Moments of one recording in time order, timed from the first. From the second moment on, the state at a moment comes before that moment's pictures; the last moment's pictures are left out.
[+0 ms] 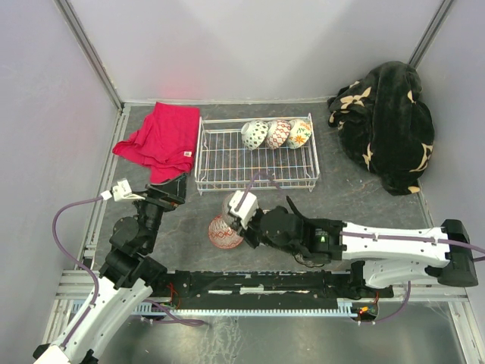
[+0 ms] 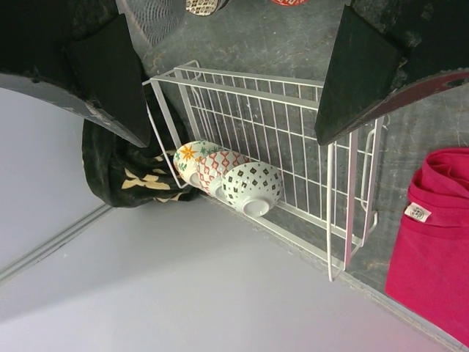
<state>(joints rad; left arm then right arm) -0.54 0.22 0.38 -0.02 -0.39 -0.74 1.42 1.18 0.95 -0.15 0.35 0.08</state>
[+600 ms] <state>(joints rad) -0.54 0.22 0.38 -0.02 -0.39 -0.73 0.90 1.54 1.45 -0.16 0.07 0.33</state>
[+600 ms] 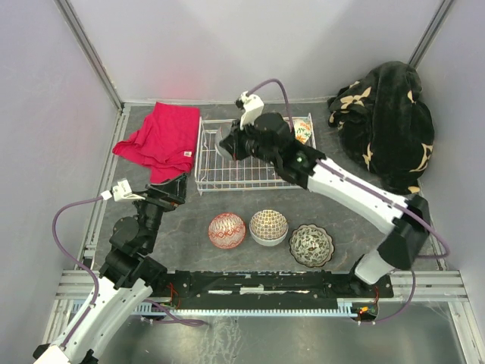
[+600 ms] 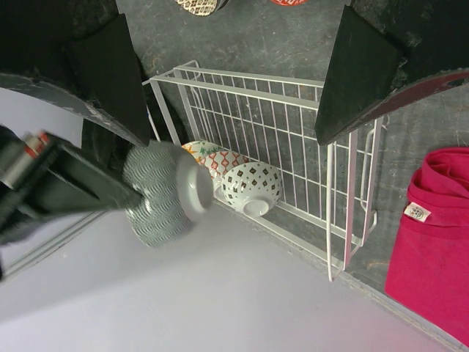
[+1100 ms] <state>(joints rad) -0.54 0.22 0.38 -0.02 -0.39 -0.73 0.67 1.91 1.61 0.02 -0.12 0.61</state>
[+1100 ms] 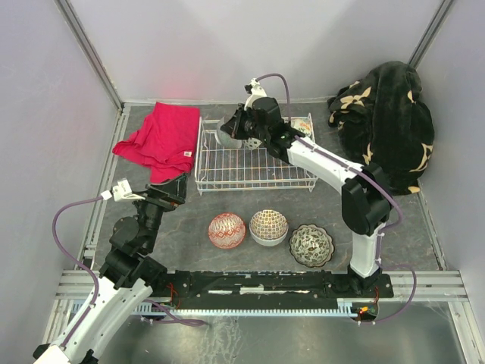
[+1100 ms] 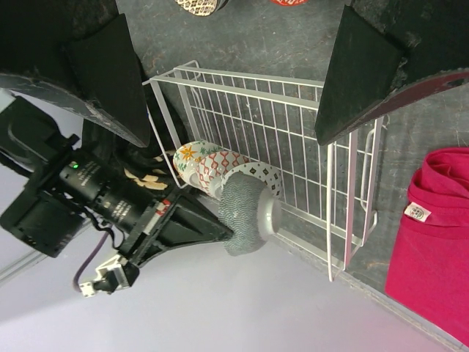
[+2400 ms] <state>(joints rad) -0.54 0.22 0.38 -0.02 -0.38 -0.73 0.65 2.12 1.51 0.40 -0.02 0.79</state>
